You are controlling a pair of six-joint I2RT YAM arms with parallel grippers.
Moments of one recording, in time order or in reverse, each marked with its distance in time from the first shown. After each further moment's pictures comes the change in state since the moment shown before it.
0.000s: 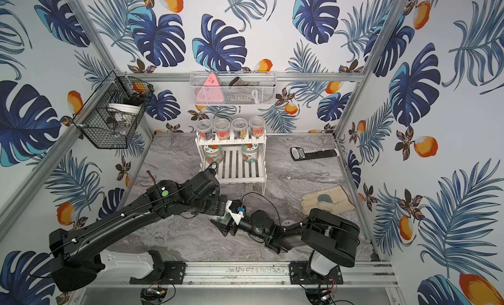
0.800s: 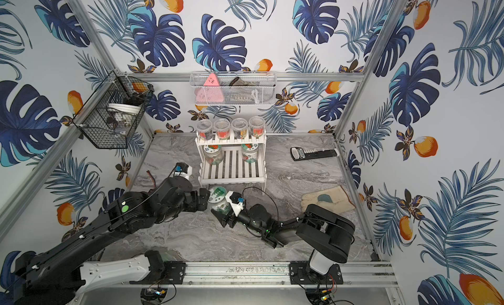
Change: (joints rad) left arm 0.034 -0.292 -0.072 0.017 -0.296 -0.021; right arm -0.070 0.052 0.079 -0.047 0.023 0.082
